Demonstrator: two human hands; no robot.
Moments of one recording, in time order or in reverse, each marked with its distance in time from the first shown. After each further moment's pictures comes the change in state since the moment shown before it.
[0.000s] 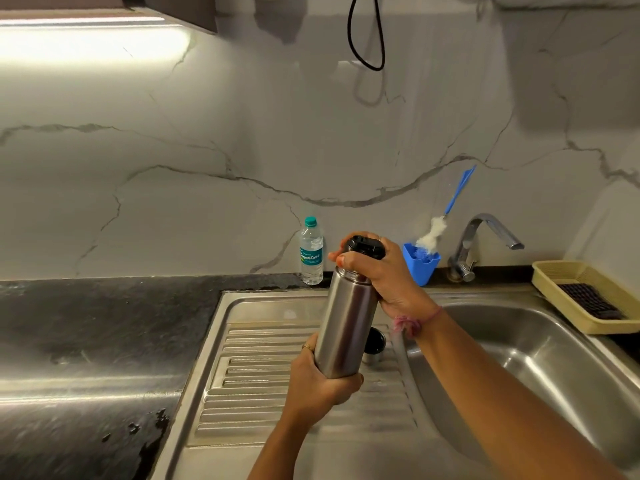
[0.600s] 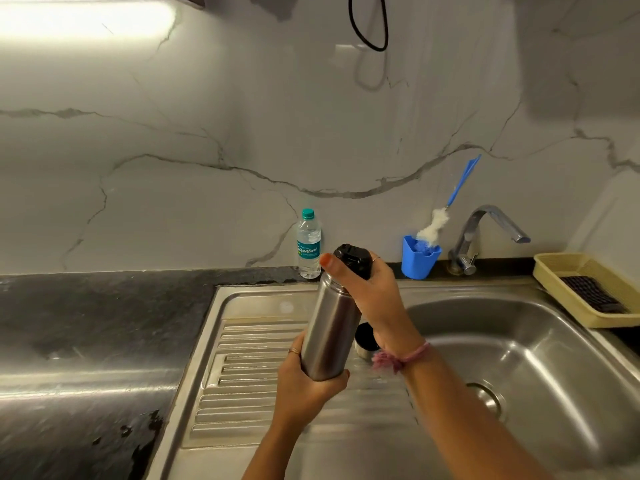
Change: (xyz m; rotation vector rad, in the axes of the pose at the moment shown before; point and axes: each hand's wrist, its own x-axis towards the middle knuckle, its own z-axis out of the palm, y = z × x) left_hand 0.014 -0.040 -0.009 0.030 0.110 0.034; right_hand -0.017 0.022 0.022 -0.086 0.152 0.087
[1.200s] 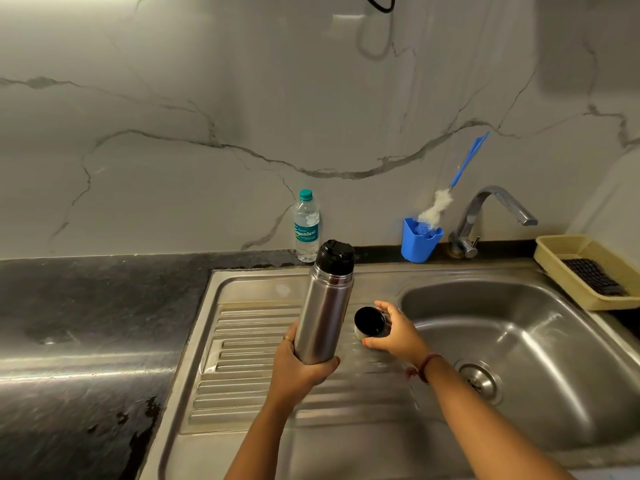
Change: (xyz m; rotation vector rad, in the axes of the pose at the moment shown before) left_hand 0.020 -0.031 -0.007 -0.043 -0.067 -0.070; right_hand 0.036 0.190 -0.104 -0.702 -0.160 0.244
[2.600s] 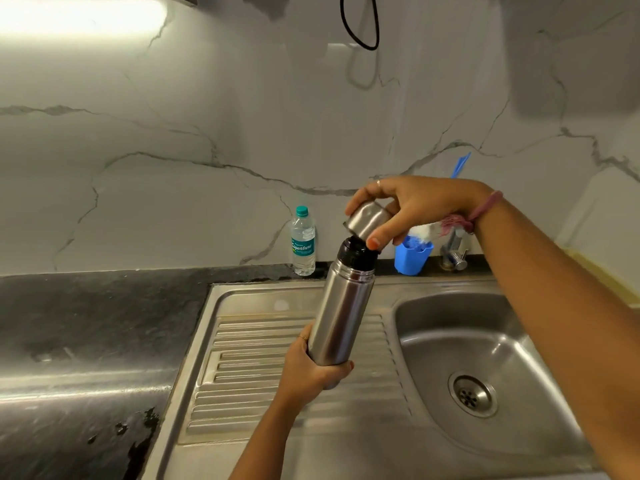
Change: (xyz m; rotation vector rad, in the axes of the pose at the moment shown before) left_hand -0.005 0.033 0.015 0.024 -0.117 0.026; right_hand -0.043 -0.252 -0.180 -0.251 -0.438 -0.357
